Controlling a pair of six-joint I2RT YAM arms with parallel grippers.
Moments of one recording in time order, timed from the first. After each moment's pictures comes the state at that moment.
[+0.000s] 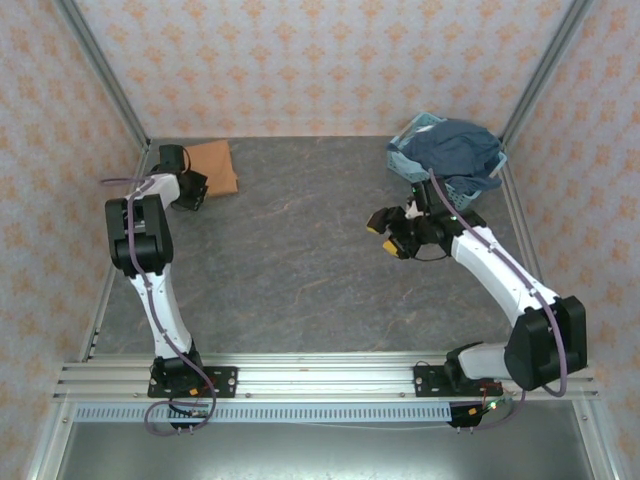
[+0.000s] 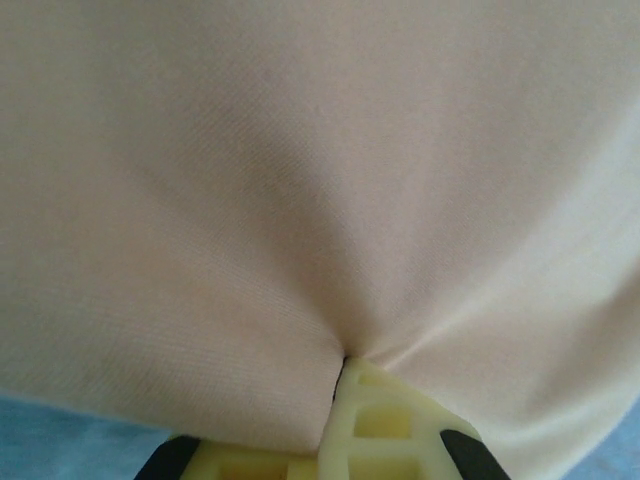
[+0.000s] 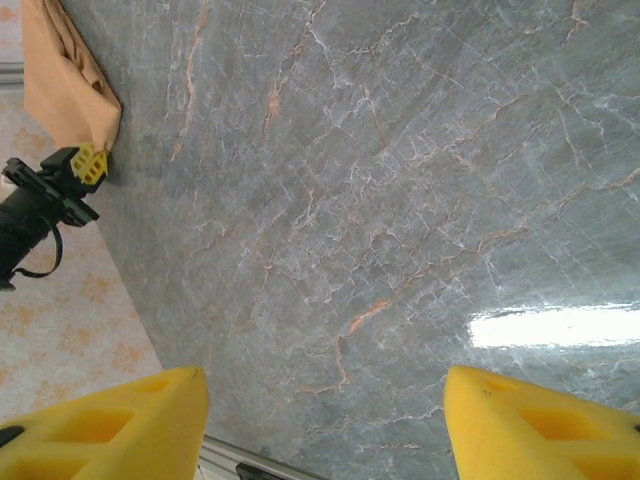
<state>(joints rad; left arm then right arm) 0.25 2.17 1.57 -0.43 0.17 -1.00 0.32 1.33 1.04 -0.65 -0.46 0.99</state>
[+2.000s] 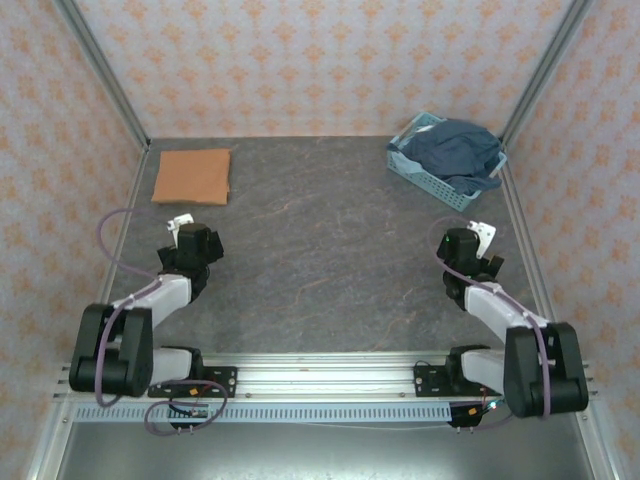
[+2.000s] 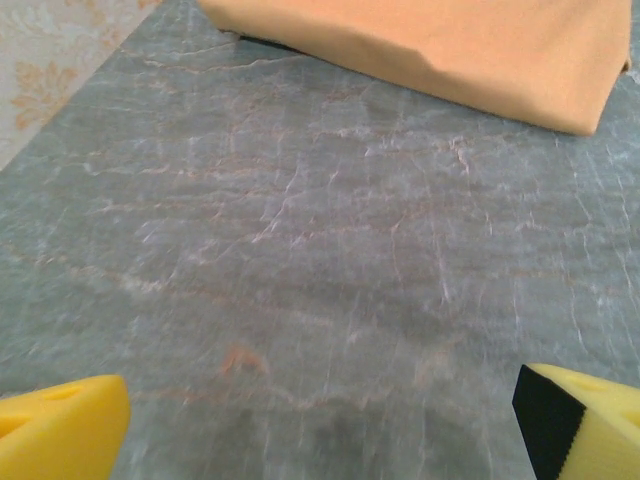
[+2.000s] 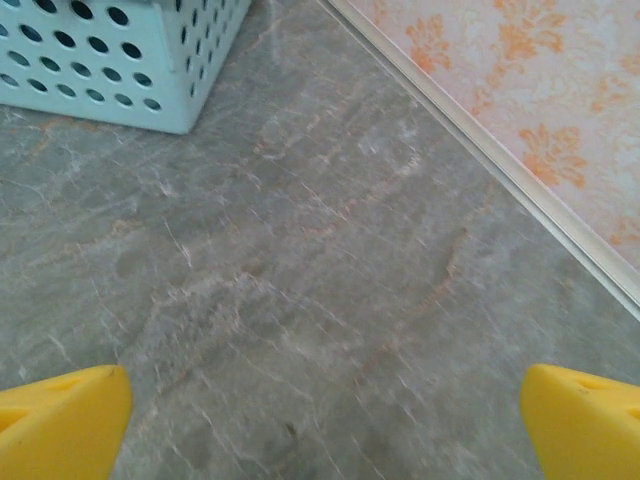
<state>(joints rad) 0.00 1.31 0.45 0.16 -0.43 -0.27 0.07 1.19 0.40 0.10 0.55 0.31</state>
